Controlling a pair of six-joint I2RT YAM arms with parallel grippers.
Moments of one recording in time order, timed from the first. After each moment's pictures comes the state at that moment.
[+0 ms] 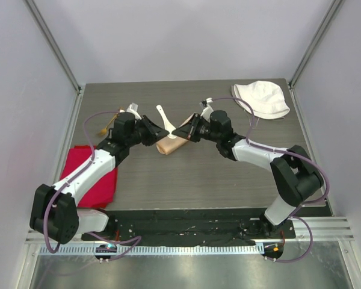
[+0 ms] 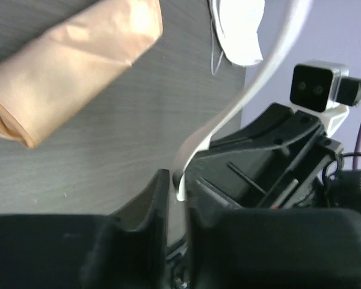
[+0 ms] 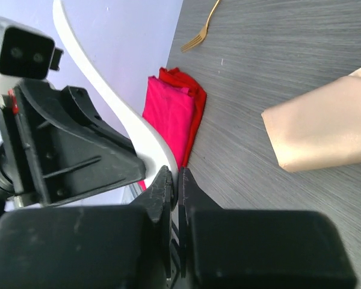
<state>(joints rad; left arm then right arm) -0.41 1.27 0.84 -0.01 0.26 -1.07 0.59 1.64 0.93 0.49 -0.41 0.99</state>
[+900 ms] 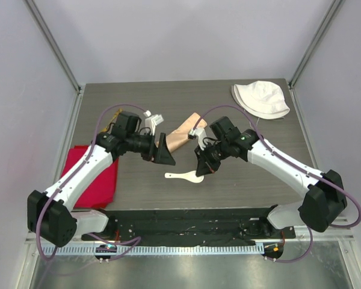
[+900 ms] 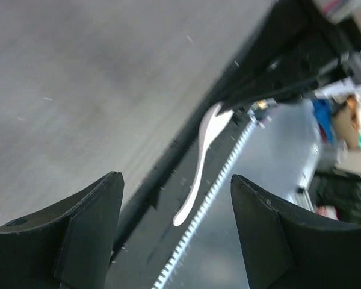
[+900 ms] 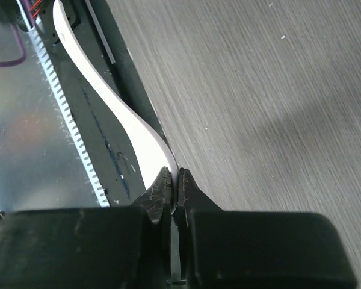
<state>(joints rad) -0.44 1.25 1.05 -0.62 0.75 -0.29 0.66 1.38 1.09 -0.72 -0.61 -0.11</state>
